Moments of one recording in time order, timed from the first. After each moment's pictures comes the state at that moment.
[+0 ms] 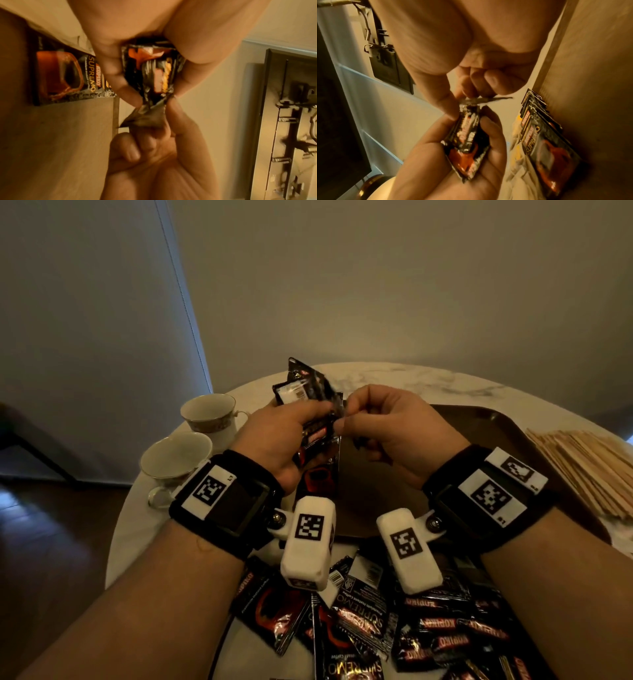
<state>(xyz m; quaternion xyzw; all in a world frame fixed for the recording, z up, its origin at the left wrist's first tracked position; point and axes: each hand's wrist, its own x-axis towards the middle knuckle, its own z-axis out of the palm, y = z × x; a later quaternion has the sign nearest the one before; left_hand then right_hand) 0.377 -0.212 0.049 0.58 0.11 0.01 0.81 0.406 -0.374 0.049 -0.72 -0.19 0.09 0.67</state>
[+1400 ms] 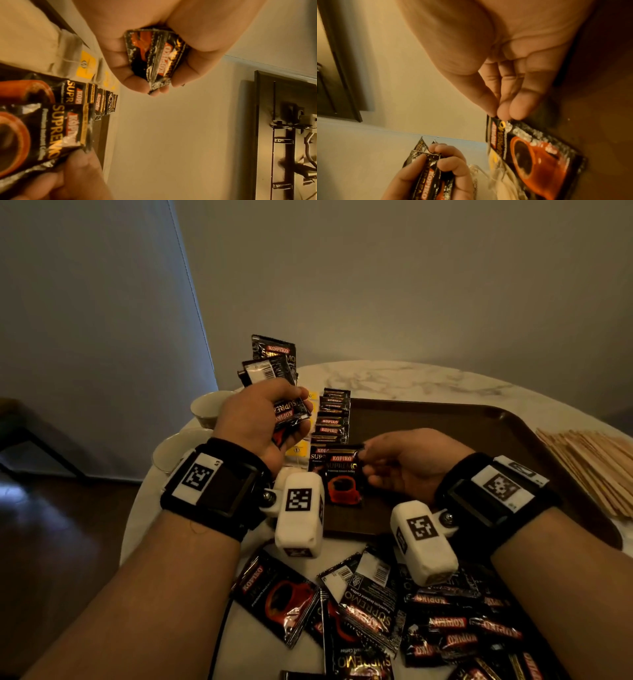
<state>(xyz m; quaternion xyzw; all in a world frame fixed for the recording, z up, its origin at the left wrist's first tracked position) 0.385 -0.182 0.055 0.54 0.15 0.06 0.82 0.411 -0.383 0.026 -0.67 0.07 0.24 0.70</state>
